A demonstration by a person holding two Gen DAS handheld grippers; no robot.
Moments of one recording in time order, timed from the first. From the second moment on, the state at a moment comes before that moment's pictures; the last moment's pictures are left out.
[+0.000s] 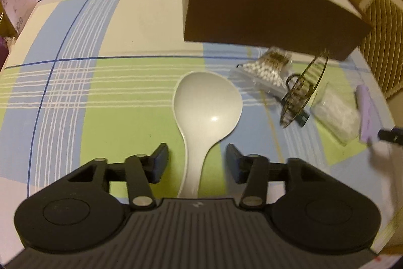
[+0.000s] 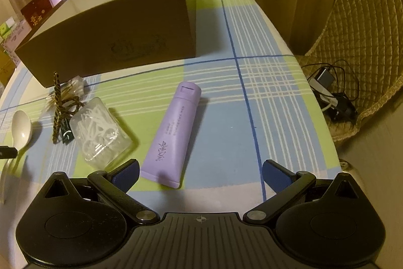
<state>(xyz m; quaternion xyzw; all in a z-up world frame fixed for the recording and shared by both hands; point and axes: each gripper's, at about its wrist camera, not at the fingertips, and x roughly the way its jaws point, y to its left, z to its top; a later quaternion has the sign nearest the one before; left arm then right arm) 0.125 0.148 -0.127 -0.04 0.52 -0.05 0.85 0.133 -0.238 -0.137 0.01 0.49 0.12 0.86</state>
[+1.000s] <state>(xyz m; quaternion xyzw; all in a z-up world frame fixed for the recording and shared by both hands) 0.134 0.136 -0.104 0.01 0.48 -0.06 0.88 0.170 -0.207 -0.143 0.00 0.45 0.10 0.89</state>
